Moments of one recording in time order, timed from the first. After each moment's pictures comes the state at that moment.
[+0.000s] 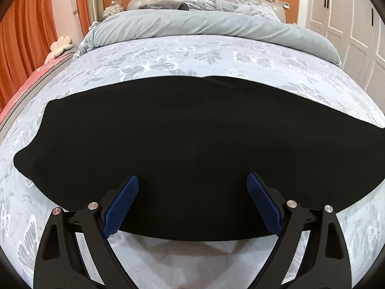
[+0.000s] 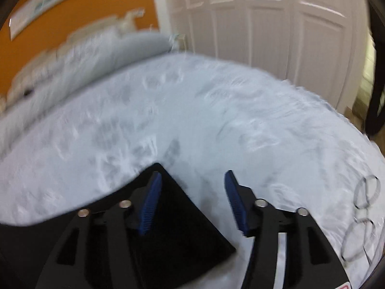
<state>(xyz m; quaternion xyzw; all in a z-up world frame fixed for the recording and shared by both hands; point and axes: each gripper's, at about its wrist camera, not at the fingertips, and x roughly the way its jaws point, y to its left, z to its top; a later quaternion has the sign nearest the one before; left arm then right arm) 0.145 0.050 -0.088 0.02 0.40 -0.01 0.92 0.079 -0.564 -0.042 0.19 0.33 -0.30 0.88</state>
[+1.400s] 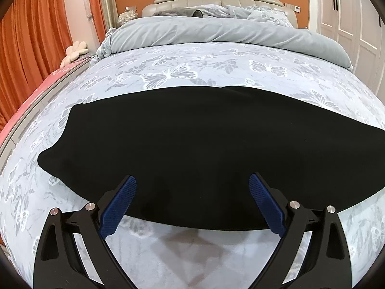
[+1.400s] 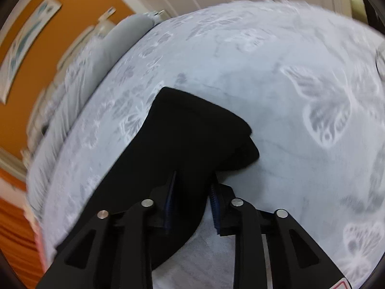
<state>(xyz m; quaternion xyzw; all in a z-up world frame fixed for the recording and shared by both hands) 0.129 0.058 -0.073 0.03 0.38 0.03 0.92 0.048 -0.545 -0.098 0.42 0.34 -0.24 0.80</state>
